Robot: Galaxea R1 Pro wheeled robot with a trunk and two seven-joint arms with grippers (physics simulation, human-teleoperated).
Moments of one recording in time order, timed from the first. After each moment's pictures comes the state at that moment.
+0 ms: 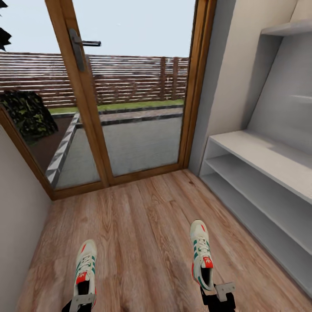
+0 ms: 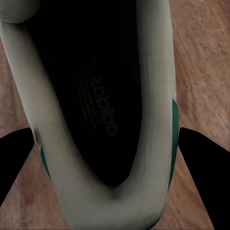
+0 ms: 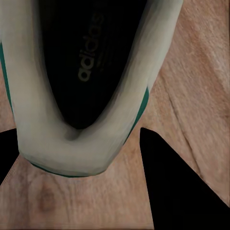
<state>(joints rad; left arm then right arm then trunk) -0.33 0.06 0.28 -0.21 -0.20 -0.44 -0.01 -0.40 -0.02 -0.35 -0.11 0.47 -0.57 0.02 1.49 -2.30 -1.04</state>
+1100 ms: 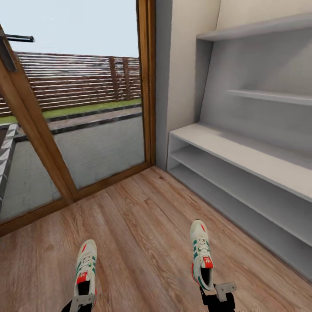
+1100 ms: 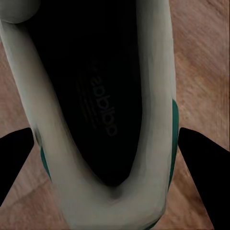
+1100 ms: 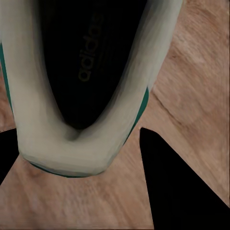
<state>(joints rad) -0.33 0.06 0.28 -0.20 -0.21 -0.44 -0.01 -0.40 -0.02 -0.35 -0.11 0.47 -0.58 0.02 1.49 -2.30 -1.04</state>
